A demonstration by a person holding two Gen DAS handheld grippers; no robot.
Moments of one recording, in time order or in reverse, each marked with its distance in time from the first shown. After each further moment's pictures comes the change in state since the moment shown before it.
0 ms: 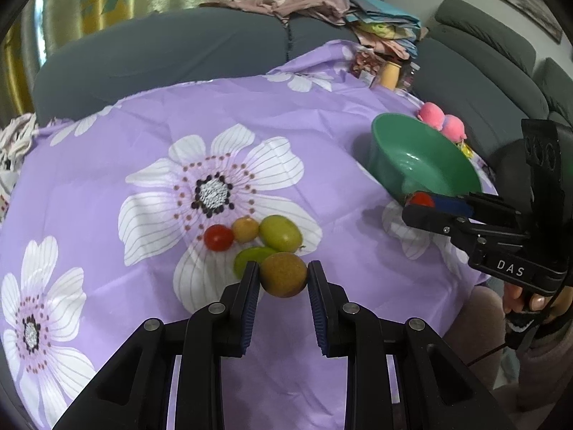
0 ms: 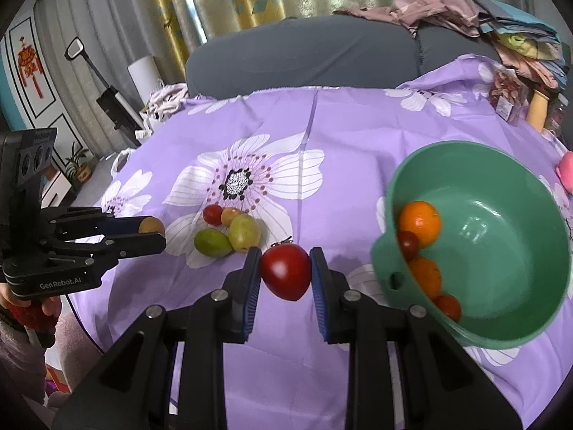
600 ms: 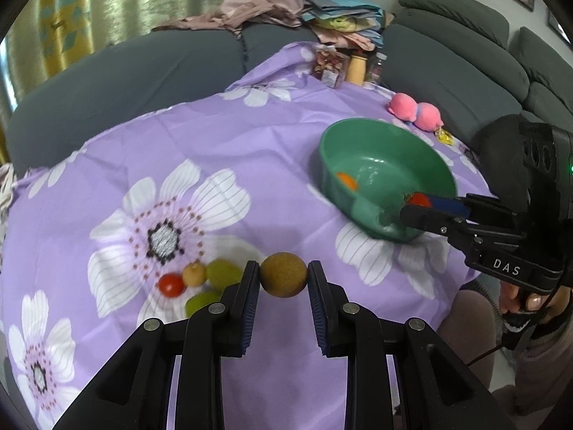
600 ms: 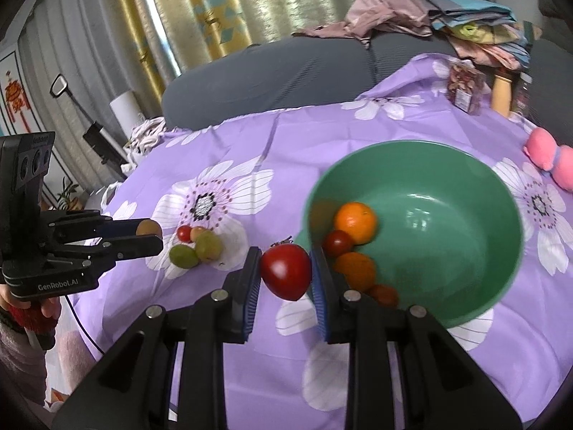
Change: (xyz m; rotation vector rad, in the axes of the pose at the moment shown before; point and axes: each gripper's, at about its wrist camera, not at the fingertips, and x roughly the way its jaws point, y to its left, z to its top) left arm 0.009 -0.058 0.036 0.134 -0.008 -0.030; right arm -0.036 -0.050 -0.013 0.106 -0.088 -0.046
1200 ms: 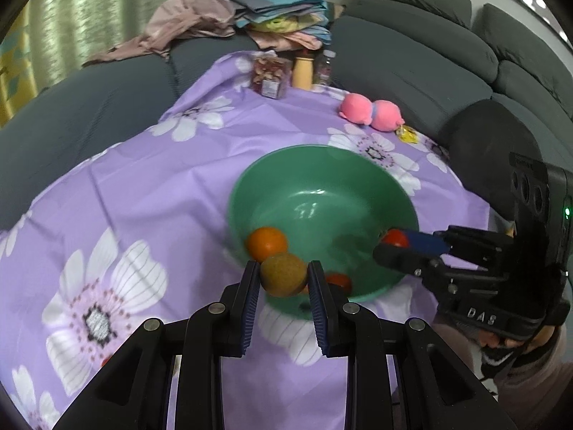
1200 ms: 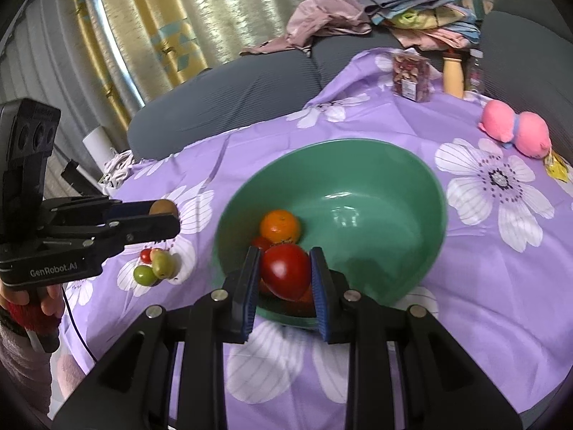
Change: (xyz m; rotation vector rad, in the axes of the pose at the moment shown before) left arm 0.045 -0.067 0.062 0.131 -0.003 -0.109; right arm -0.017 -0.066 -0.005 0.129 -0.057 -0.068
